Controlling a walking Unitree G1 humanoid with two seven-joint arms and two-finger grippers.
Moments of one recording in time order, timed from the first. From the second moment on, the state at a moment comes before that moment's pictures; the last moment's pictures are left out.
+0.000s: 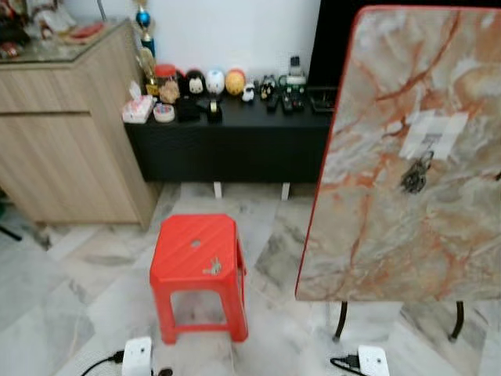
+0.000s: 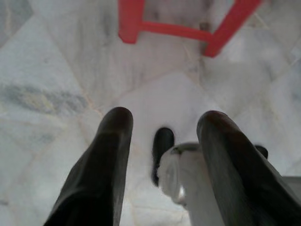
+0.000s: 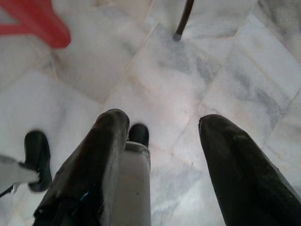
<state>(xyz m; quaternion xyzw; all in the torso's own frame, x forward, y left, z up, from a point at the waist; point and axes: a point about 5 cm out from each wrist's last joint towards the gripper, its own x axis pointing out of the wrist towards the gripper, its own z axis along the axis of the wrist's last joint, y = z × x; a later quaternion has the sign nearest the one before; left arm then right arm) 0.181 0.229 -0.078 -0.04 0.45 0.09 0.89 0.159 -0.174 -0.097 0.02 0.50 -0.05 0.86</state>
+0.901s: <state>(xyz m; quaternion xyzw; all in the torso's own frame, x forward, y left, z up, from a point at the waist) 0.189 0.226 -0.074 -0.04 0.44 0.09 0.89 0.160 -0.179 -0.096 0.01 0.50 -0.05 0.86</state>
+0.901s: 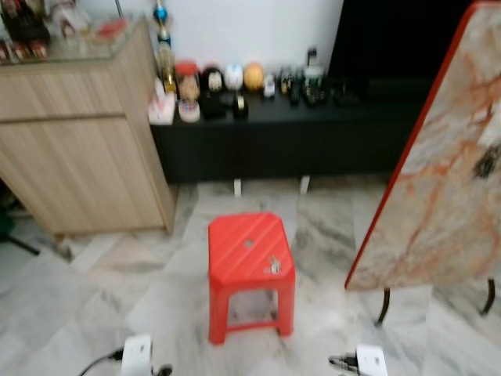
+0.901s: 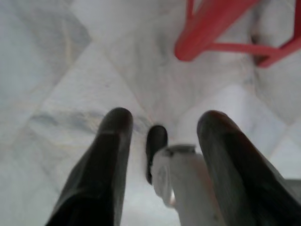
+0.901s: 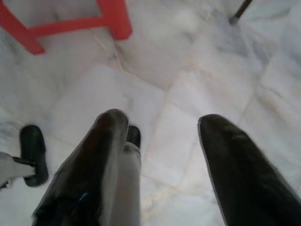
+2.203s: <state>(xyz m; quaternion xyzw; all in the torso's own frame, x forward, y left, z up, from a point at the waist) 0.189 0.227 -0.074 -0.04 0.43 0.10 0.89 0.166 -0.174 -0.093 0.02 0.48 -0.02 0.88</state>
